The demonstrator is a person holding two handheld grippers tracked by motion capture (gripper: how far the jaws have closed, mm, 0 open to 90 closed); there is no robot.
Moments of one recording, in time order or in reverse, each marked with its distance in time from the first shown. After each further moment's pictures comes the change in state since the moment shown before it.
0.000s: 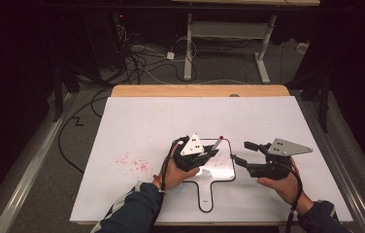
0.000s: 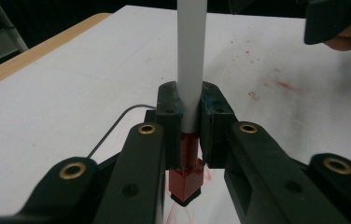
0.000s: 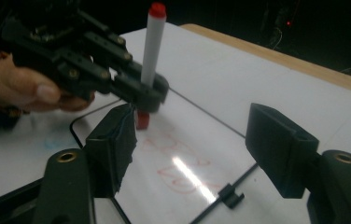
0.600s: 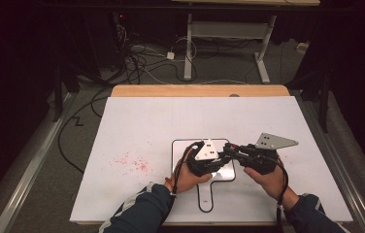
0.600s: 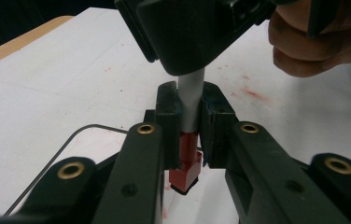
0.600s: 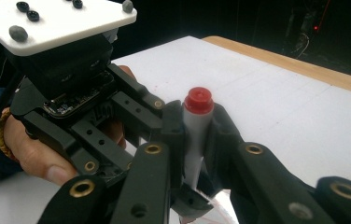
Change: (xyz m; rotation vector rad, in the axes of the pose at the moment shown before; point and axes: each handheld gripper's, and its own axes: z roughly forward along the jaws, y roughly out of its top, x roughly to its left) left arm -0.022 0.008 0.027 0.010 -0.075 0.024; right arm 0.009 0.015 0.028 -0.032 0.090 0.033
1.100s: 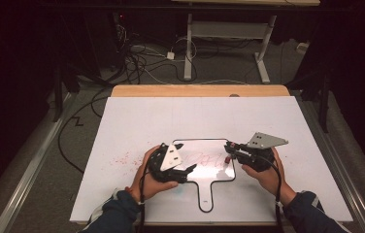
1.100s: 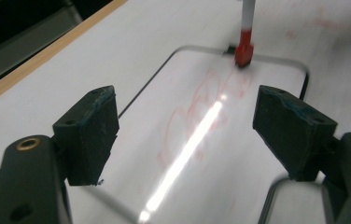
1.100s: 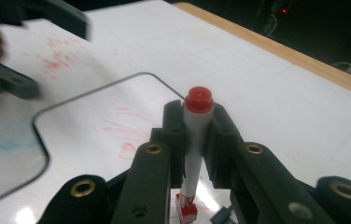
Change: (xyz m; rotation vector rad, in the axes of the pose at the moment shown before) left arm 0.000 -0.046 -0.104 0.154 0.316 0.029; right arm -0.010 -0.007 0.016 0.130 -0.142 -0.109
